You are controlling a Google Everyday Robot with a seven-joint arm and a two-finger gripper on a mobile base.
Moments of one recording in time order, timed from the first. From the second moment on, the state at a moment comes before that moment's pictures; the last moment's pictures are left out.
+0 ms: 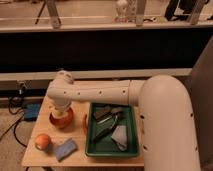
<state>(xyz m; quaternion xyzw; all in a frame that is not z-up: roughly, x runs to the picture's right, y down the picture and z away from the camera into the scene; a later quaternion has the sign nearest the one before) -0.247 0.114 0.779 -0.16 -0.25 -0.43 0.85</state>
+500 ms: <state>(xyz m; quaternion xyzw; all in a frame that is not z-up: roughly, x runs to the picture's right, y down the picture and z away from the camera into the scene) -0.251 0.116 0.783 -0.15 -0.26 -0.44 0.85</state>
